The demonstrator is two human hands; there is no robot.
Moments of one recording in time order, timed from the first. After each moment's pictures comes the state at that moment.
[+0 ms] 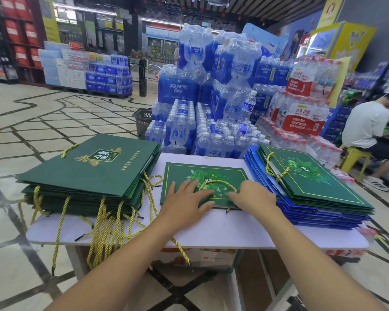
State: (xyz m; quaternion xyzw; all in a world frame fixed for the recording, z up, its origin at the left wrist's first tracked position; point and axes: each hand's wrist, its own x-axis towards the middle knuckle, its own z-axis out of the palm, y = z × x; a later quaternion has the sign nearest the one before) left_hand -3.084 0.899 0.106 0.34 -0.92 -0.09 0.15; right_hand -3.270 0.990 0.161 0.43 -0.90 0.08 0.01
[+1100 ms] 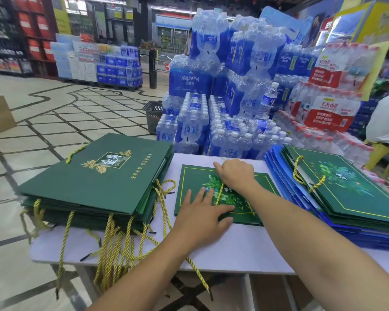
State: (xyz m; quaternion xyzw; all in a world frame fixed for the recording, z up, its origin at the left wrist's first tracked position) left_hand -3.088 0.892 0.104 0.34 -0.94 -0.08 0.07; right_hand -3.279 0.833 0.139 0.55 -0.82 0.04 0.15
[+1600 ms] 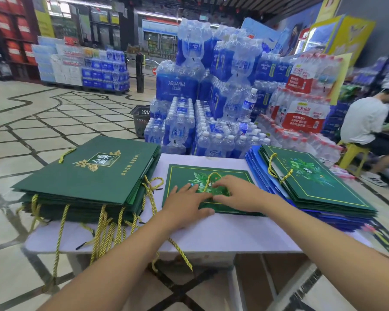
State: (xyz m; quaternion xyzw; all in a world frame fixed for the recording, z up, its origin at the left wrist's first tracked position) left_hand -3.085 0.881 0.123 0.32 -0.94 -0.11 0.04; right_hand -3.284 0.959 0.167 0.70 -0.71 0.07 -0.06
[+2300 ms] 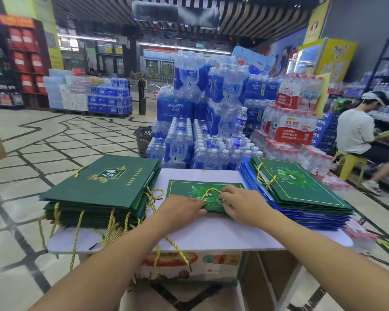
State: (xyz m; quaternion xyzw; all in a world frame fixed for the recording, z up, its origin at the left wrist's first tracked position) left_hand -3.068 0.896 0.142 0.24 -0.96 0.12 0.07; right_hand -3.281 1.012 0.160 0.71 -0.66 0.06 0.21
